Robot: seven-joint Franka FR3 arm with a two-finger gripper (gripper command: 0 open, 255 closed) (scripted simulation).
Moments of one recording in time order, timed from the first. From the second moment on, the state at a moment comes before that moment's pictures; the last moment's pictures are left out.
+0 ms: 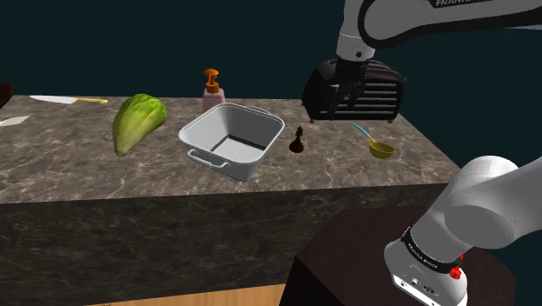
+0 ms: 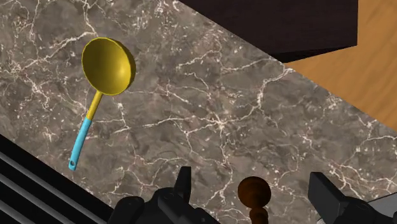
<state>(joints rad) 0.02 -0.55 0.01 -2.39 -0.06 1.79 0.14</state>
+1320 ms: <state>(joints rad) 0.02 -0.15 0.07 -2.30 -0.14 2.15 0.28</state>
